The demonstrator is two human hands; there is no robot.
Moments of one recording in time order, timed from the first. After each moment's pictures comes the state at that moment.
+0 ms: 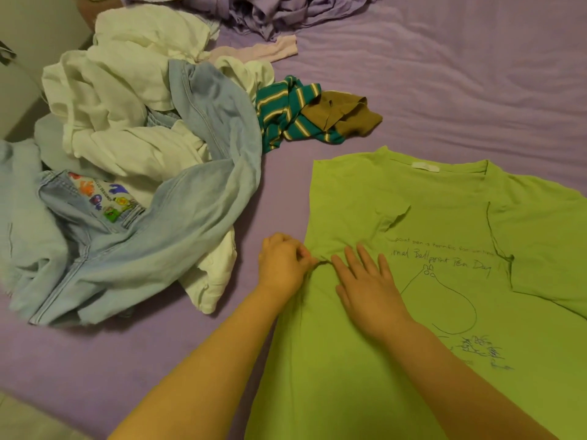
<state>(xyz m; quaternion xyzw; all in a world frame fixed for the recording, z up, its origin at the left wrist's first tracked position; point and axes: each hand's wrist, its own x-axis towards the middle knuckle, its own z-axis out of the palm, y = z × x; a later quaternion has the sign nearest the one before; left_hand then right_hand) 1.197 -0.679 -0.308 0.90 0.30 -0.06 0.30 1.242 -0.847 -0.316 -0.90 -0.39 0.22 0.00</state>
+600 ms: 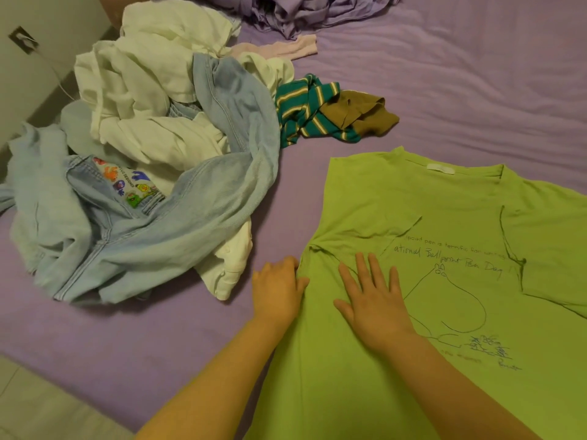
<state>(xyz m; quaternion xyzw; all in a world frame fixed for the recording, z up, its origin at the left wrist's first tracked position) 1.137 -0.686 -0.316 0.93 0.31 -0.12 0.15 1.212 -0.853 -0.330 -0.90 -0.38 0.23 -0.05</state>
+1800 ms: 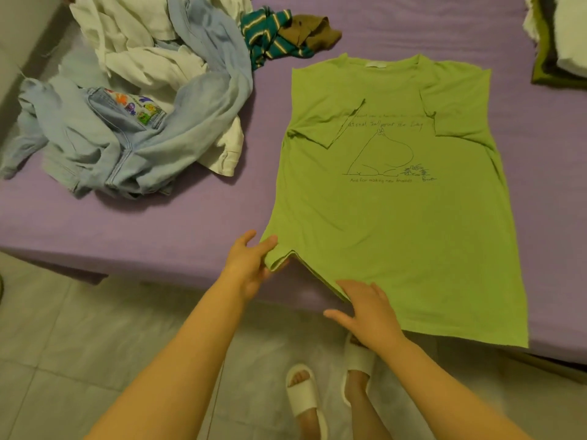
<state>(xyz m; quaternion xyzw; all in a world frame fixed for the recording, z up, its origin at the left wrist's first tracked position) 0.923 -0.774 -0.208 0.42 0.53 -0.02 0.73 0.929 -1.006 -0.278 -0.90 -0.25 0.31 0.19</state>
